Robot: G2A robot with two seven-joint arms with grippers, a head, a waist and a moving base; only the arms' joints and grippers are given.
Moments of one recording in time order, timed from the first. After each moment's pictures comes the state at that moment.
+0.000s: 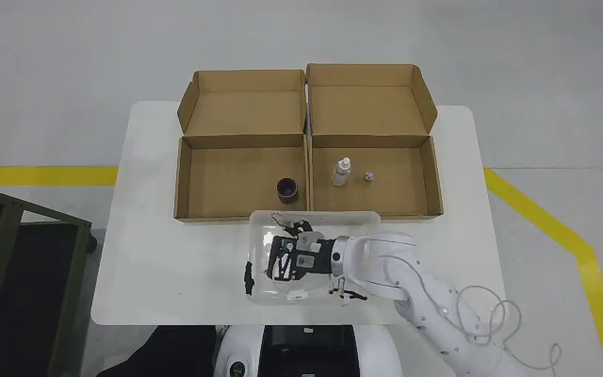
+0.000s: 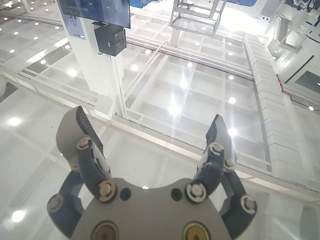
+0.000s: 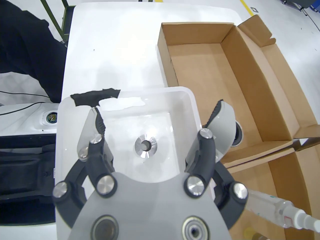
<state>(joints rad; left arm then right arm) -0.23 -0.27 -0.37 -1.29 3.07 0.37 0.06 -1.12 -1.23 0.88 -1.87 -1.36 -0.71 0.50</state>
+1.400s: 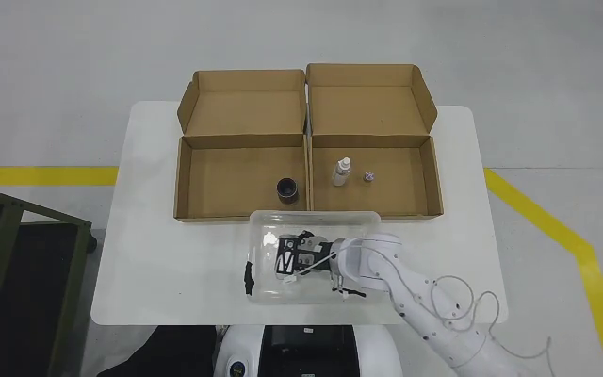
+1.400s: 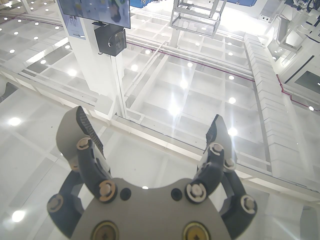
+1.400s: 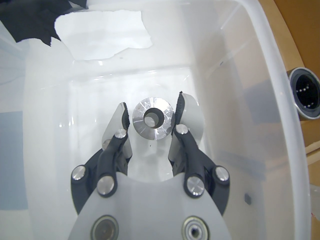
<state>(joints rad) -0.23 -0.27 -0.37 -1.29 3.07 0.37 0.06 -1.06 -1.25 0.80 -1.61 -1.45 -0.69 0.42</state>
